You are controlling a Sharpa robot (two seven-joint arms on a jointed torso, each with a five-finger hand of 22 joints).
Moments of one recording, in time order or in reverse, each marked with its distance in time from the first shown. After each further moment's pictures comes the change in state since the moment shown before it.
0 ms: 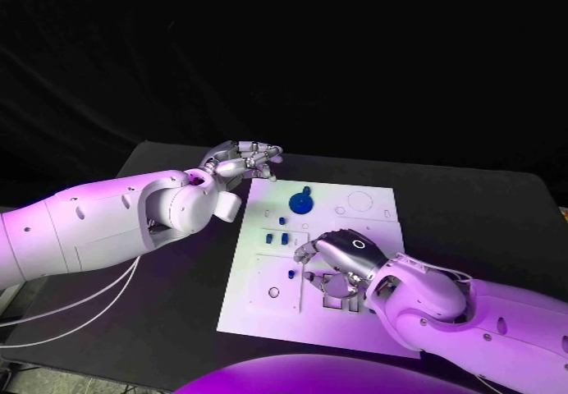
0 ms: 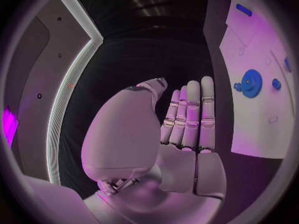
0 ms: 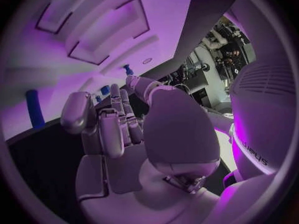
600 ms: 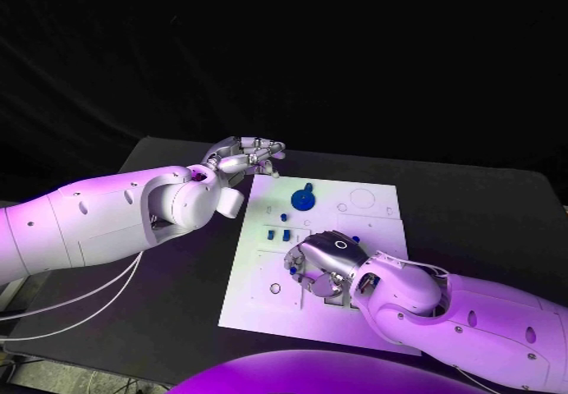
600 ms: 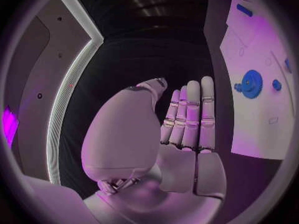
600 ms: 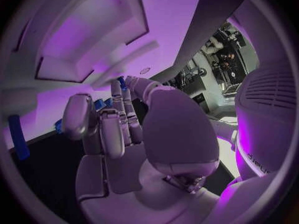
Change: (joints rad) left arm 0.000 0.001 0.000 0.003 0.000 -0.002 0.004; left_hand 0.000 0.000 0.000 0.000 0.000 0.000 0.000 0.000 0.000 0.000 0.000 0.000 0.000 0.000 0.000 0.000 0.000 0.000 0.000 0.000 0.000 0.001; right arm -0.019 0.101 -0.004 -0.080 -0.018 0.065 -0.001; right_hand 0.007 0.007 0.002 0.008 0.000 0.058 -0.006 0.031 0.014 0.062 -0.016 0.013 0.024 0.000 -0.010 0.011 0.034 0.000 0.017 -0.017 0.049 0.009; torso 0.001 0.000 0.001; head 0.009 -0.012
